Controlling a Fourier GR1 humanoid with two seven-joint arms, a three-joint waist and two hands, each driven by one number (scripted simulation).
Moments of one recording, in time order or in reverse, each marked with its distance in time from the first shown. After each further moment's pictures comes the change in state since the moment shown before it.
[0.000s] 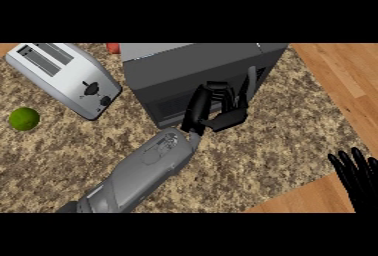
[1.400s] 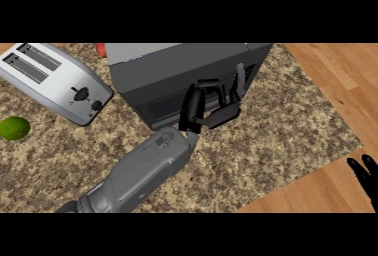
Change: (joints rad) left arm -0.001 0.001 -0.002 0.047 0.141 0.061 -0.199; right arm 0.036 -0.092 -0.030 -0.159 -0.178 0.066 0.086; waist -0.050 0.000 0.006
